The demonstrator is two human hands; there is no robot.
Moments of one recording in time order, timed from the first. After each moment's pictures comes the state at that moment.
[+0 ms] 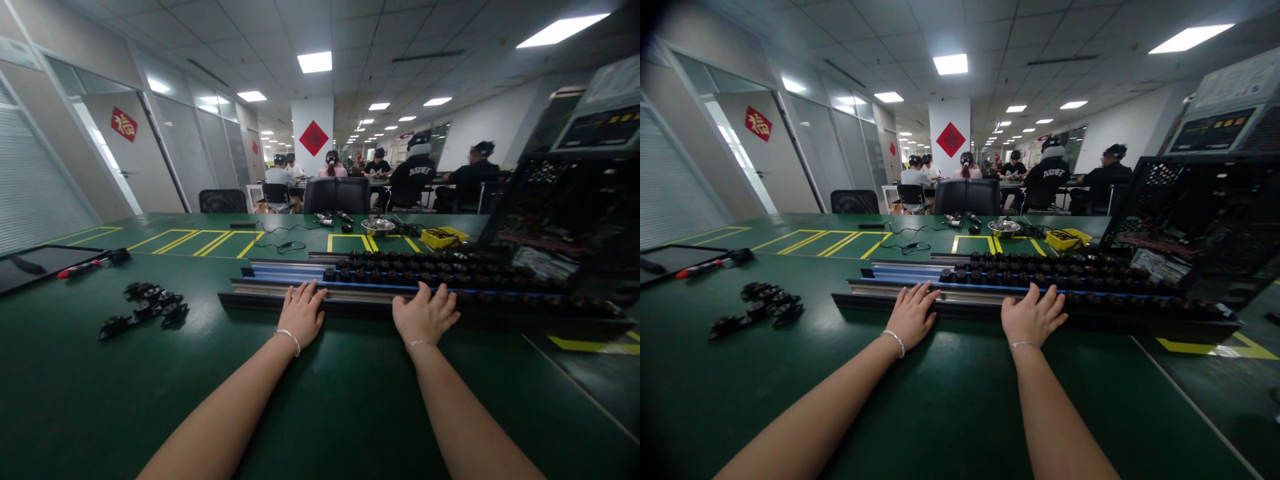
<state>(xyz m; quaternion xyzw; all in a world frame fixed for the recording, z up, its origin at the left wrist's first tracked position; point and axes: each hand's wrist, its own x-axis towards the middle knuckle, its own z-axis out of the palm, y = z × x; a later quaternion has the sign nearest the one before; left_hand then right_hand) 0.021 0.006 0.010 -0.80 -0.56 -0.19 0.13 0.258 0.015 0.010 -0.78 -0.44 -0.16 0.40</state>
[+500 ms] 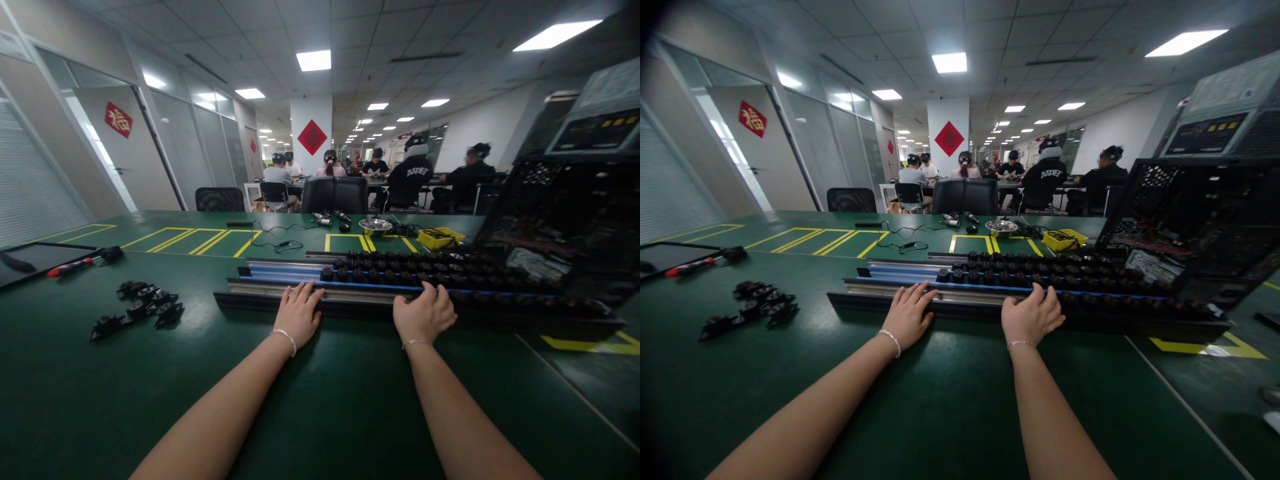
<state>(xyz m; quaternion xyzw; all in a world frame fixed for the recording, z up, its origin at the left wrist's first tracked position) 0.021 0.007 0.011 -0.80 -0.56 -0.19 0.13 0.258 0.014 0.017 -0.78 -0.41 -0.13 0.46</state>
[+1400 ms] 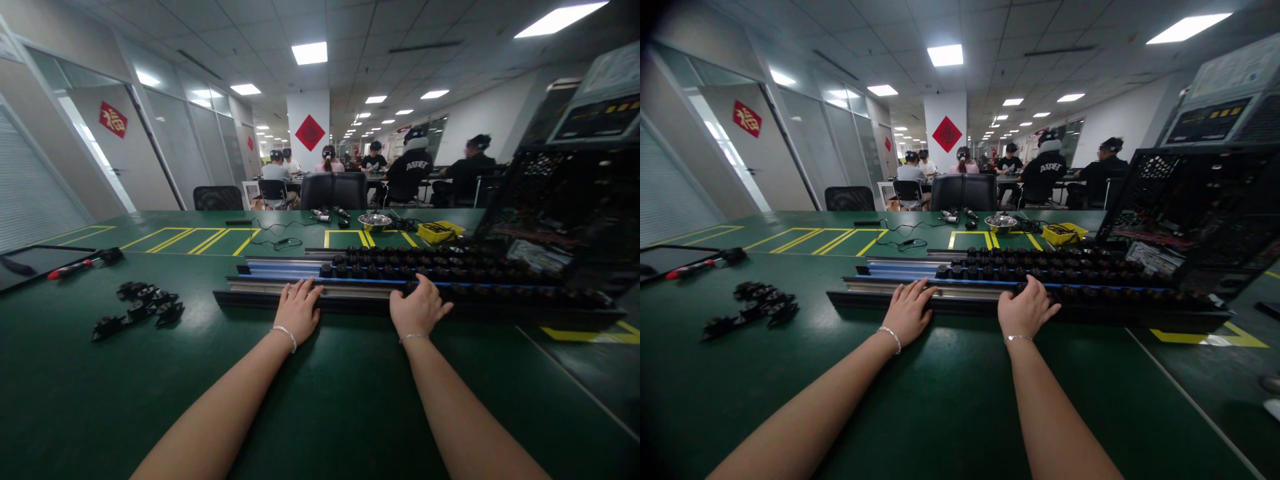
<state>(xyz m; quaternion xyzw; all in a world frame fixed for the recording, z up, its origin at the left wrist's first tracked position) 0.022 0.006 0.013 -0.80 -0.56 -0.19 0.12 0.257 0.018 0.013 -0.76 -0.44 -0.10 0.47</state>
